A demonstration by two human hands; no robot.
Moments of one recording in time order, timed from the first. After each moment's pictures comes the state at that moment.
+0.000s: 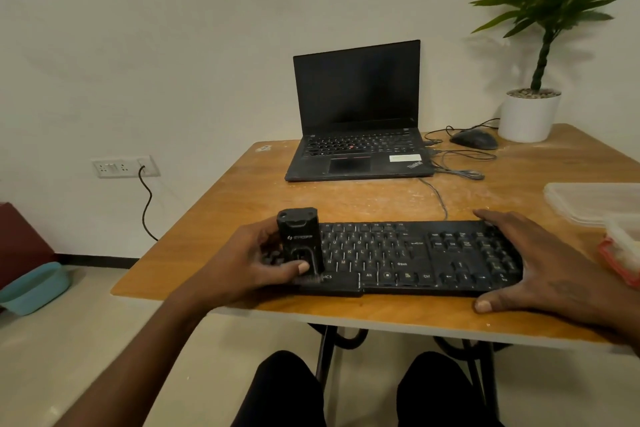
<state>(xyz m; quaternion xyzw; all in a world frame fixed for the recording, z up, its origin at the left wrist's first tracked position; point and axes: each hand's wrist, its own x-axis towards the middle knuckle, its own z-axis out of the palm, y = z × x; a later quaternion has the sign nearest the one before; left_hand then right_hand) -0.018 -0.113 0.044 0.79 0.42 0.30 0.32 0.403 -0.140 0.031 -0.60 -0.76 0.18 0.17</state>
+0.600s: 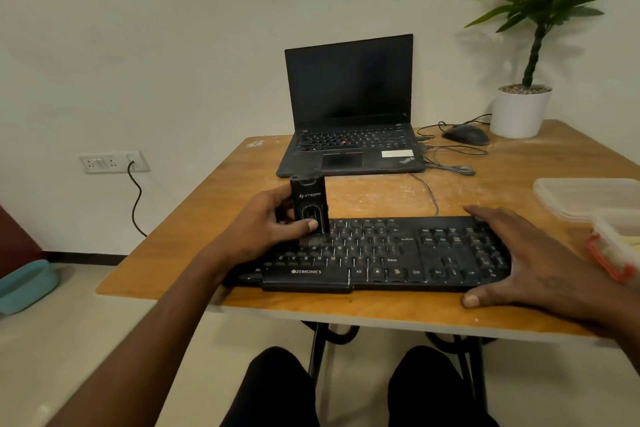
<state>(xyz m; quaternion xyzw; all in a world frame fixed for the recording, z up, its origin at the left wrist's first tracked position) 0.010 -0.062 0.046 0.78 0.44 0.32 0.32 0.404 -0.137 0.031 -0.59 -0.77 0.18 0.18</state>
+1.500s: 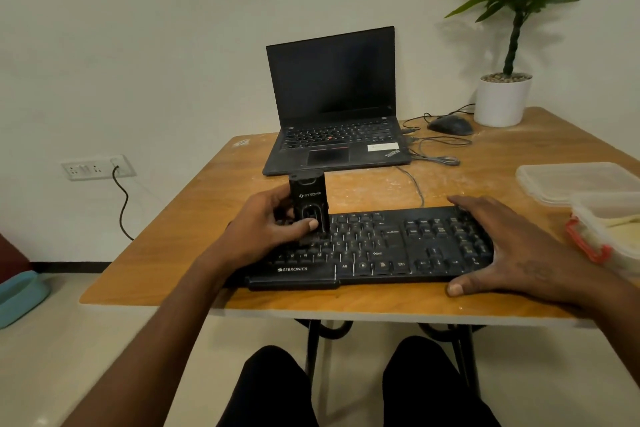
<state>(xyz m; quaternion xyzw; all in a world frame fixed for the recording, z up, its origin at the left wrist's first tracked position) 0.031 -0.068 0.043 0.78 0.43 0.32 0.32 0.405 -0.136 0.029 -0.59 -0.76 0.19 0.18</state>
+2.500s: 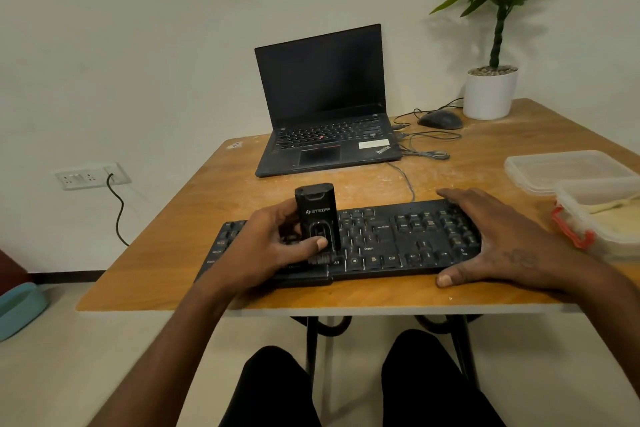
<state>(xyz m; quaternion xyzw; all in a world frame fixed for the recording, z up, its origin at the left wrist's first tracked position) 0.048 -0.097 0.039 0.79 0.41 0.31 0.34 0.409 -0.135 0.024 -0.58 -0.78 0.17 0.18</state>
